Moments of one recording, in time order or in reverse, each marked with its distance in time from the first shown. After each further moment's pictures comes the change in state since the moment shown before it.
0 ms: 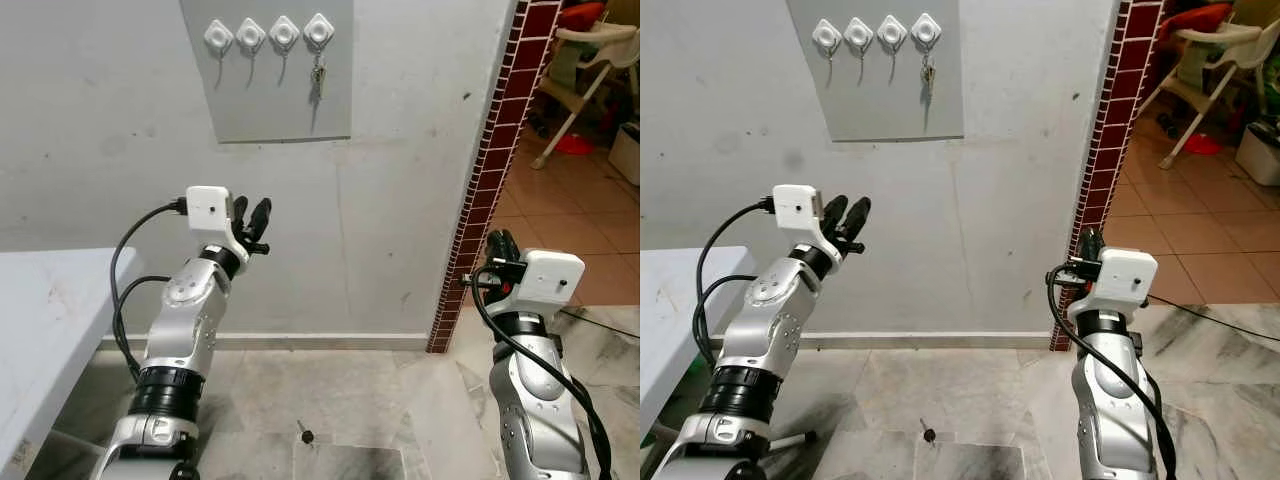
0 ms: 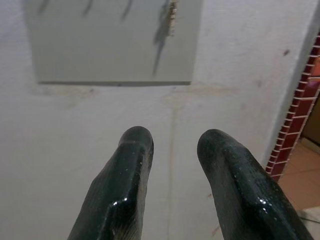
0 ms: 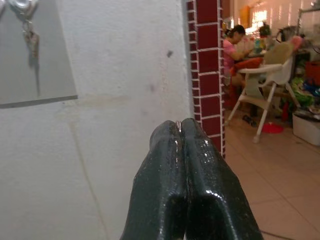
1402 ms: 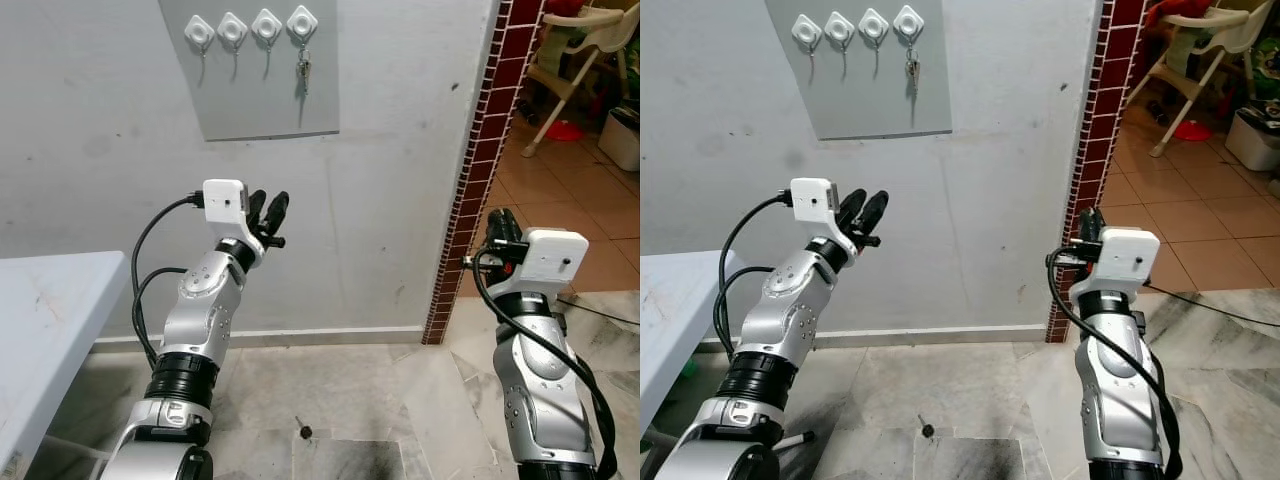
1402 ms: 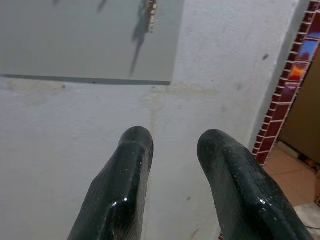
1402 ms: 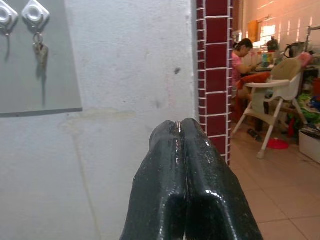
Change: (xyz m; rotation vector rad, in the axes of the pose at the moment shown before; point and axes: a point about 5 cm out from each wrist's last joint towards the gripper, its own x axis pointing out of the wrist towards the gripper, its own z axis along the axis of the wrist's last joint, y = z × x) left arm 0.005 -0.006 -0.004 -0.054 -0.024 -0.036; right arm 0.020 0.005 0.017 -0.021 -0.056 0.072
